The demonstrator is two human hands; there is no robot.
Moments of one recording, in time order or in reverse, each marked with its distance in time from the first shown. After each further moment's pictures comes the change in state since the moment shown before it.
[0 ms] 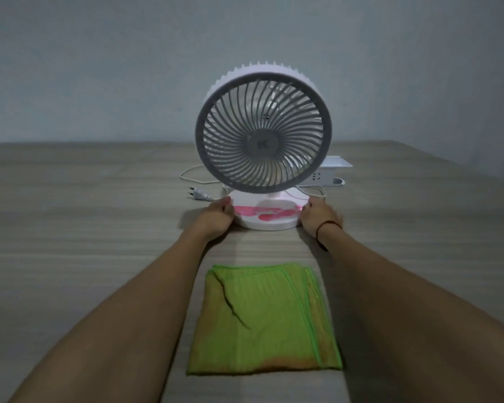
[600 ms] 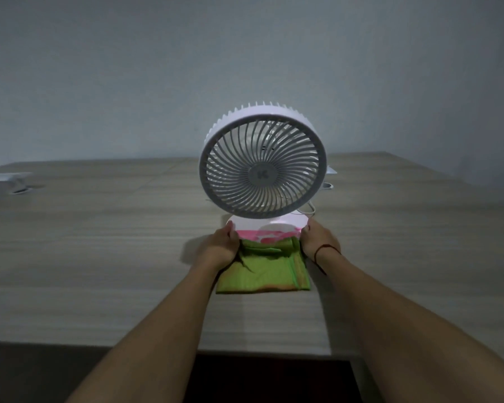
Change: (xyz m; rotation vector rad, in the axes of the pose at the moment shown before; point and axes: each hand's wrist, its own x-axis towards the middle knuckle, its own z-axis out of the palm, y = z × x) left_hand -0.151 0.014 -0.010 0.061 0.037 -0.111; right_hand -0.142 0.016 -0.042 0.056 -0.055 -0.084
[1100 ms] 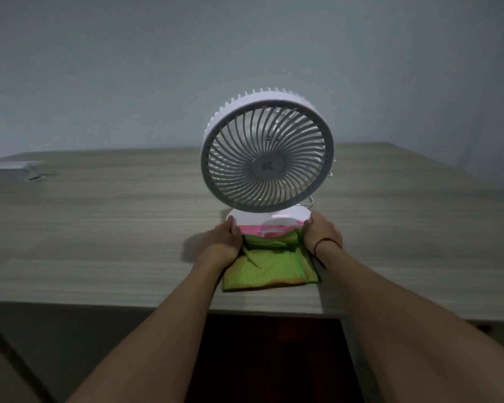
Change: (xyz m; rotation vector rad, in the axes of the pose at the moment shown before) left_hand -0.052 0.004 0.000 0.038 0.067 -0.040; right_hand -0.041 0.004 -0.004 0.053 0.049 0.088
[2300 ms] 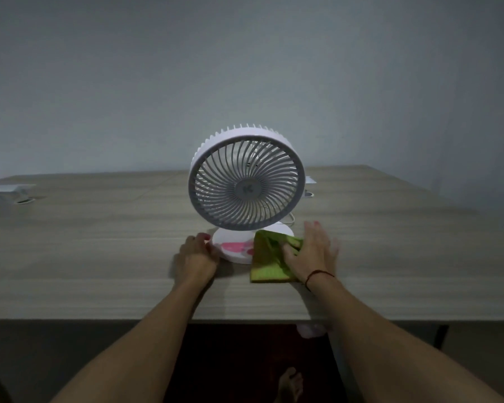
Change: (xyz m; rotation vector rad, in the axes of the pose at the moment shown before) left_hand -0.021 -0.010 -0.007 -0.040 0.320 0.035; right_hand -0.039 0.020 -0.024 -0.169 0.219 -0.216
